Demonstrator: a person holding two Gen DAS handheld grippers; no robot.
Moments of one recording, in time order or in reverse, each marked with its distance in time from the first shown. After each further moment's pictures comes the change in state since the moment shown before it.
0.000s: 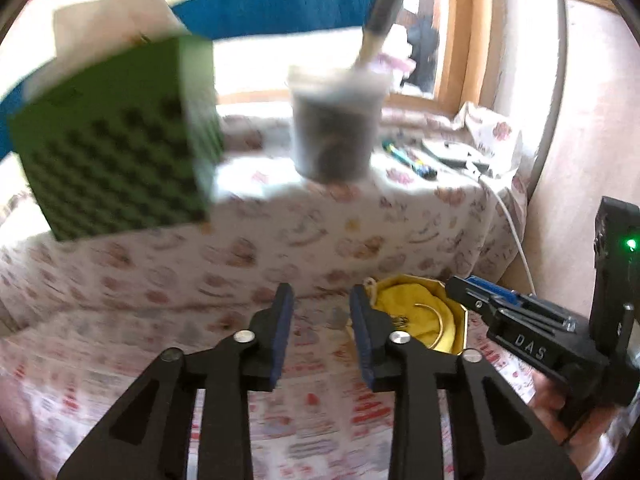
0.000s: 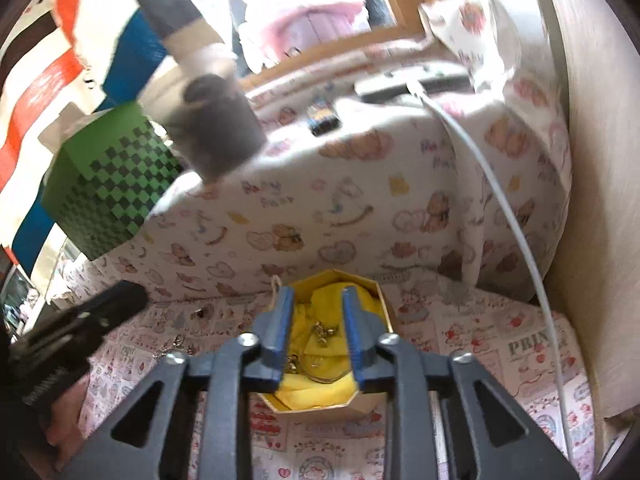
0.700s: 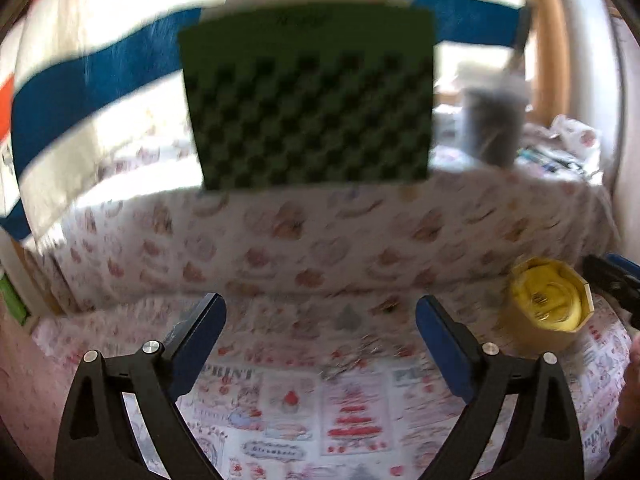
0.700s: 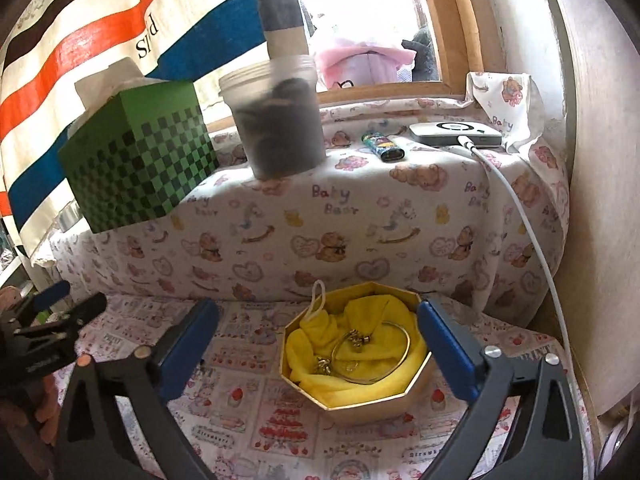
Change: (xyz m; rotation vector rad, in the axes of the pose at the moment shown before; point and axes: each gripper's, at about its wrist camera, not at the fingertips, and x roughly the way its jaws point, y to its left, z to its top) left arm -0.003 0.128 -0.052 -0.069 -0.057 0.252; right arm -0.002 0.057 -0.029 -0.137 -0.134 -0.093
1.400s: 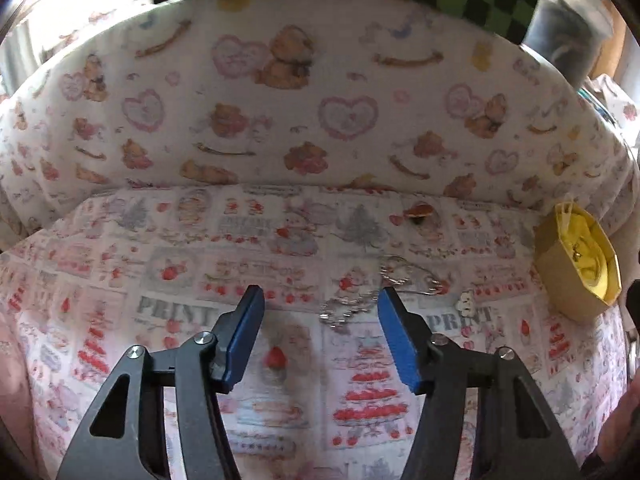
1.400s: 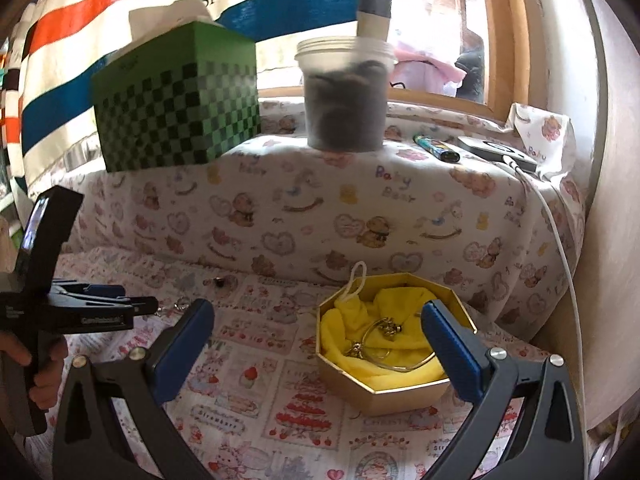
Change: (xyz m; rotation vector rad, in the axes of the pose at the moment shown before) left arm 0.084 0.012 -0.032 -0.071 0.371 -0.104; right arm 0.008 0.048 -0.023 -0.217 0.008 -0.042
